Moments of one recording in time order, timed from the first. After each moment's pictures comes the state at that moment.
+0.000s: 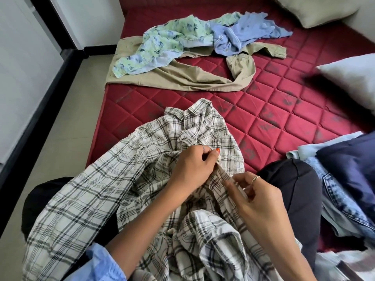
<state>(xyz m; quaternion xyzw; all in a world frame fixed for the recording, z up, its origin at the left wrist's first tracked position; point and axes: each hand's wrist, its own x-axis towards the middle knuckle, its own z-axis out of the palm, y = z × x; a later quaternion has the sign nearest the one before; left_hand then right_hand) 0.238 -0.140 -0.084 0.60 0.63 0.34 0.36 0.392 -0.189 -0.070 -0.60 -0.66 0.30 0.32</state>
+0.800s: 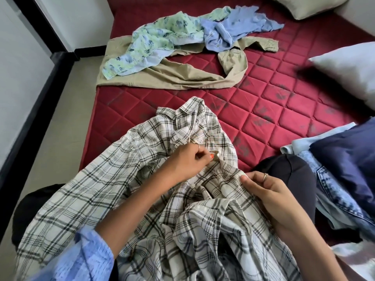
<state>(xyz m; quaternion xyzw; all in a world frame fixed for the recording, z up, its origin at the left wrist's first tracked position) 0.230 -0.116 -0.084 0.67 0.60 0.19 0.38 0.438 -0.165 -0.093 -0.53 -0.40 0.66 0.35</state>
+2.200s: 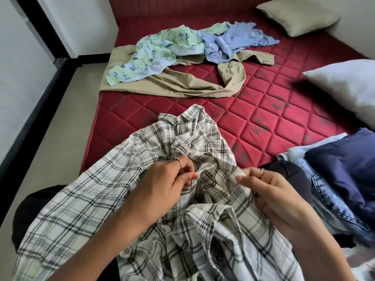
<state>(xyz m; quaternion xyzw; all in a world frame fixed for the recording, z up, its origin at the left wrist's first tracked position) 0.202 -0.191 -0.045 0.72 0.58 0.27 0.27 0.427 -0.169 -0.042 -0.48 -0.40 0.71 0.32</state>
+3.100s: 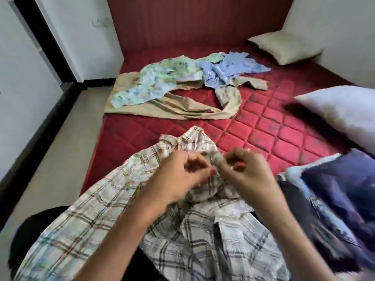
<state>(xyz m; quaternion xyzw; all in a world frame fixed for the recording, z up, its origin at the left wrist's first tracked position) 0.217 -0.149 -0.010 0.60 0.58 0.36 0.40 0.377 -0.129 -0.011 -0.57 -0.68 0.30 0.34</state>
